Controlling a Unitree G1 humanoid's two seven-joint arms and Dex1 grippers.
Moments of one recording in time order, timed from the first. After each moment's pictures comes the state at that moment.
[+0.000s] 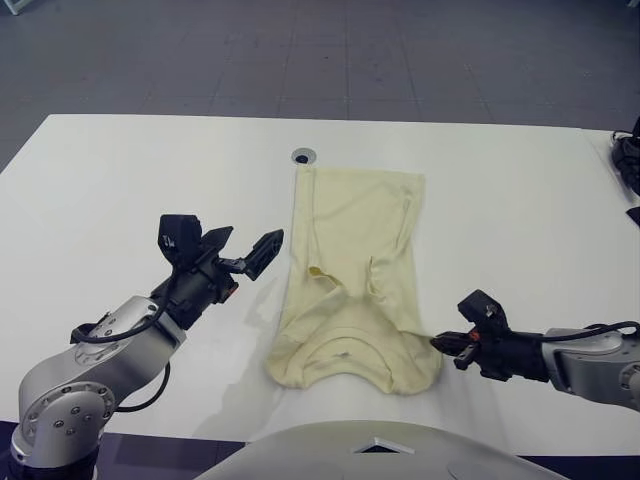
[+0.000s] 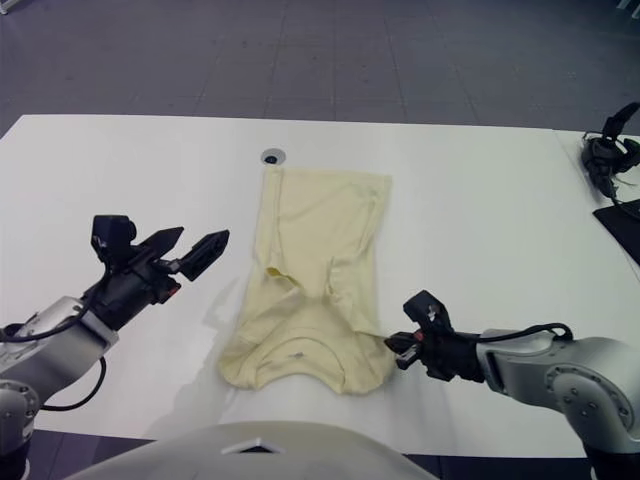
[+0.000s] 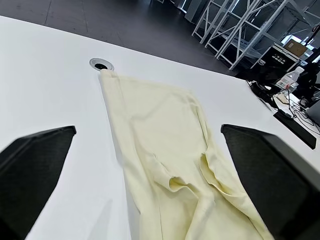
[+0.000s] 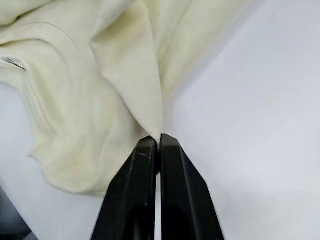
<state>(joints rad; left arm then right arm) 0.23 0.65 0.21 -0.84 -1.34 0.74 0.26 0.21 -0.97 -0.20 -0.73 1.13 1.38 0.27</state>
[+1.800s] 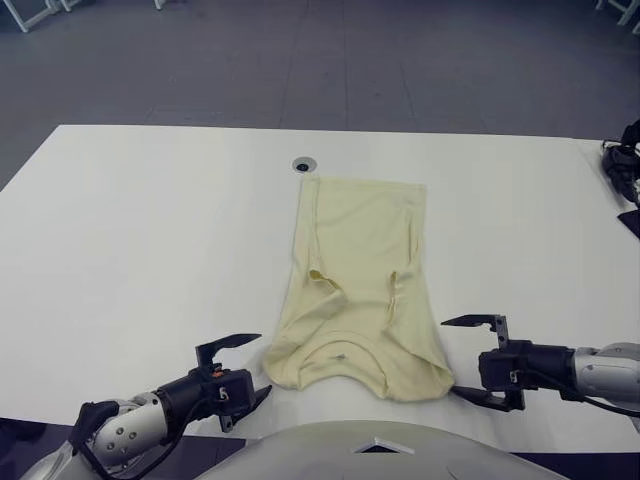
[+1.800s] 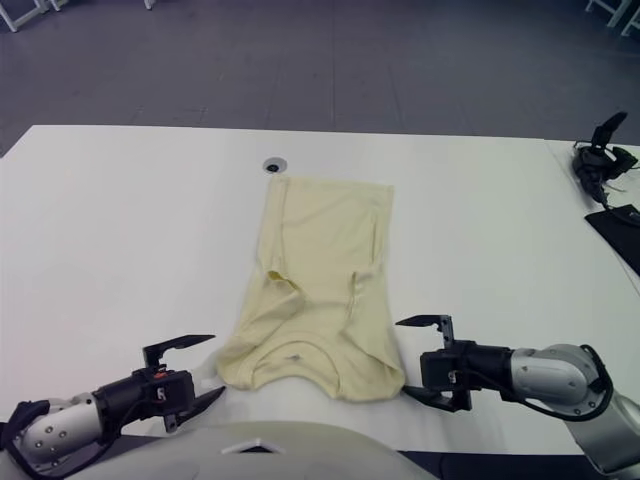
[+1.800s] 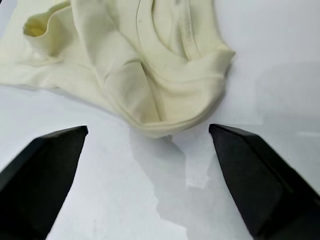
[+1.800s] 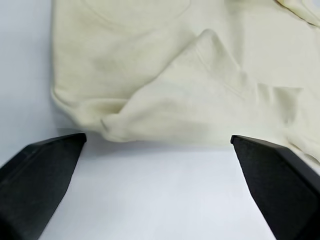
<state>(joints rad) 0.75 0.97 -0.14 -0.68 0.17 -0.02 -0.54 0.56 -1.08 -0.03 -0.40 -0.01 -0.27 0.94</state>
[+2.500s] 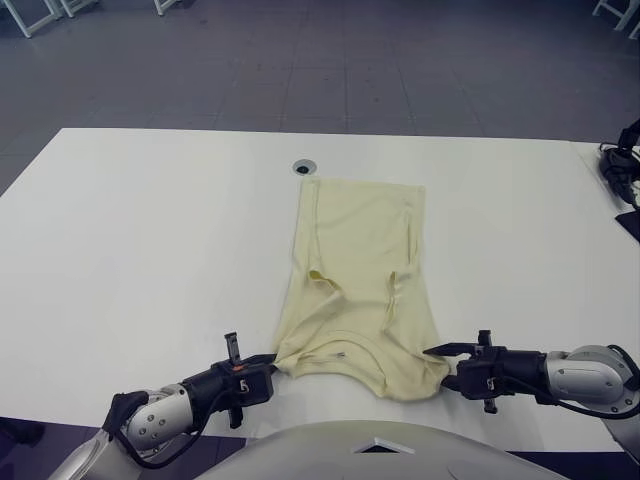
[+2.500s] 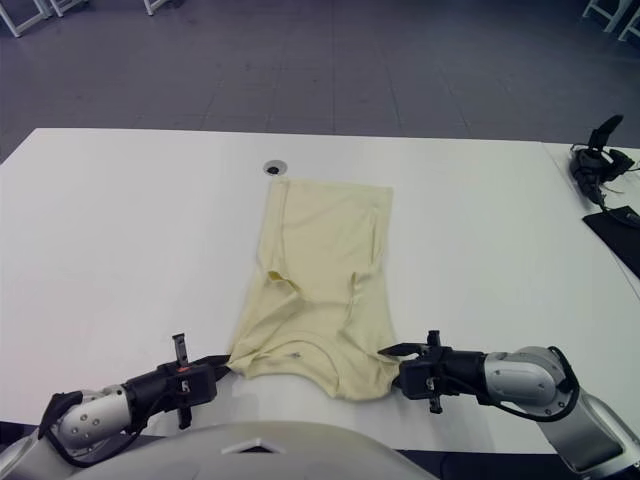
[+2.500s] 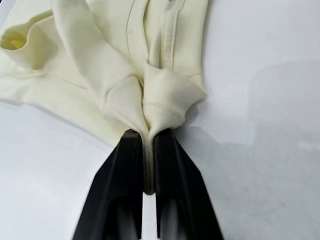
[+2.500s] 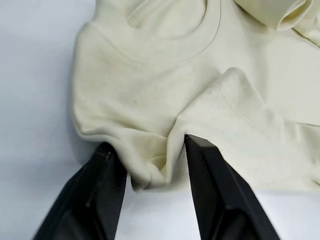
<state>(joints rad) 0.64 0.87 -0.24 -0.62 0.24 0.01 -0.58 0.49 -1.04 0.08 -0.41 -0.06 -0.24 0.94</state>
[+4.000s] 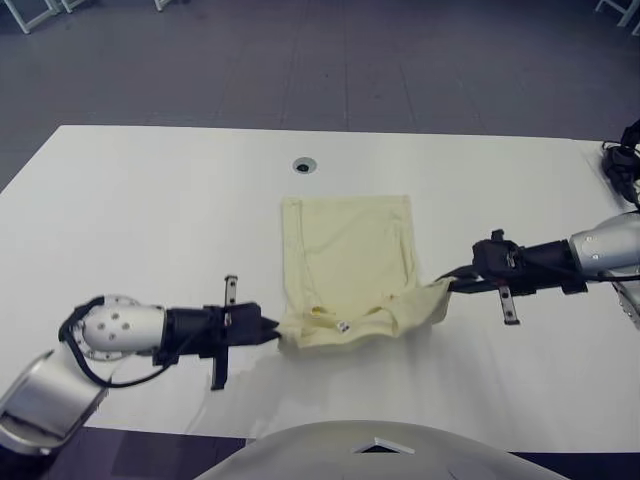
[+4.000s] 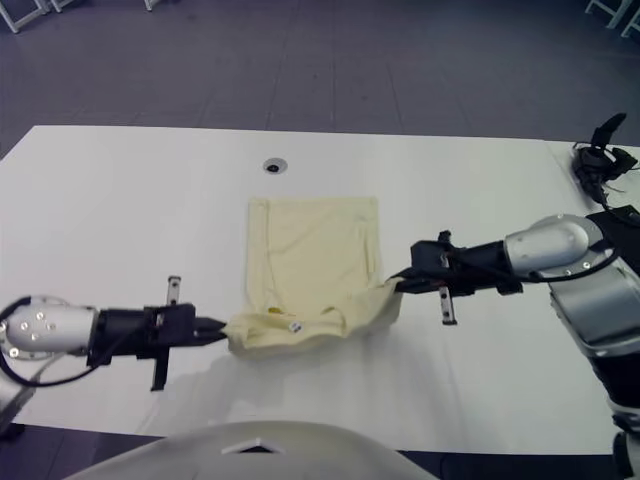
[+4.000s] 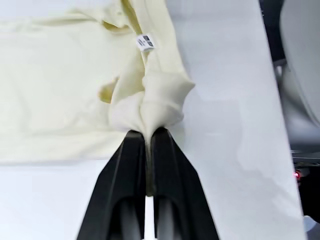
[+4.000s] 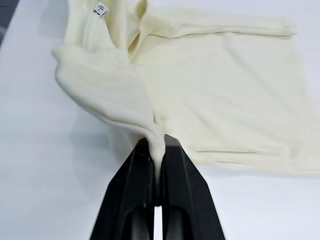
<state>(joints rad) 0.09 0.99 -0.03 -0.72 -0.37 0.47 -1.06 -0.25 -1.07 0.14 -0.30 0.31 0.38 1.30</state>
